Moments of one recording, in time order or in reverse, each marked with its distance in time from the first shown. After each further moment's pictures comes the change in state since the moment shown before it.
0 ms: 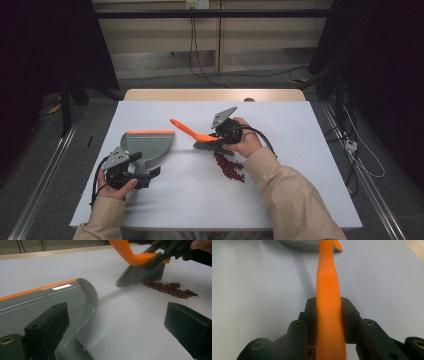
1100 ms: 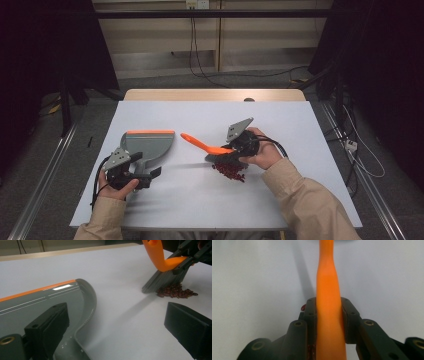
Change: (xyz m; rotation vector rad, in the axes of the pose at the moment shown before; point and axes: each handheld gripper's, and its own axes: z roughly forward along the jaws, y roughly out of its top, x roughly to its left) left arm -0.002 0.001 0.001 0.005 0.003 0.014; right arm 0.027 -0.030 -0.039 0.021 0.047 -0.053
